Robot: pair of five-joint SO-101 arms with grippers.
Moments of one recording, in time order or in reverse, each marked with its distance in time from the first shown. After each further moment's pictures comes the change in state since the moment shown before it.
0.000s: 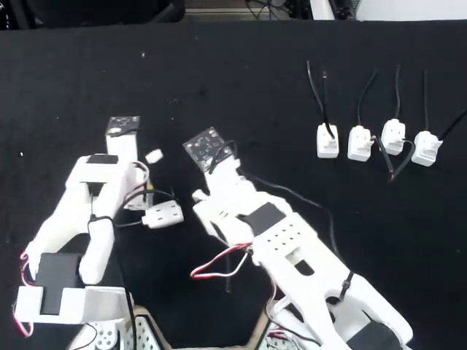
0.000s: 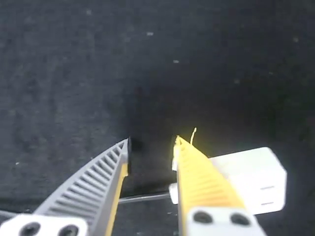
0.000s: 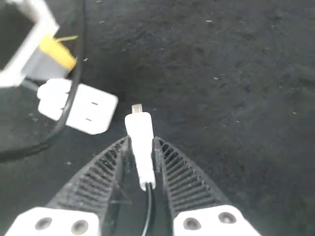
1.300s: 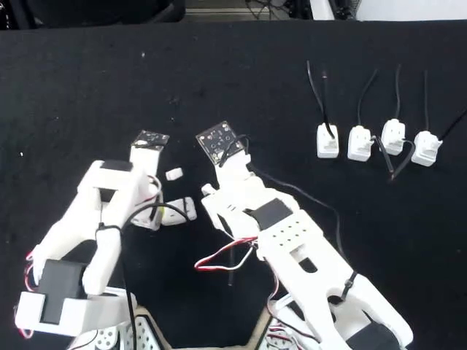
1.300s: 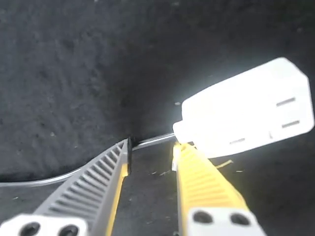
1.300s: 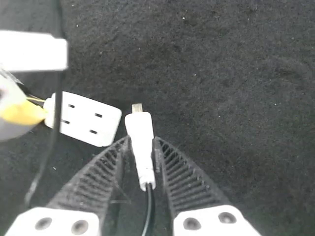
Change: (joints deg) left arm 5.8 -2.5 2.9 6.4 -9.0; right arm 2.7 0.0 0.0 0.0 0.0
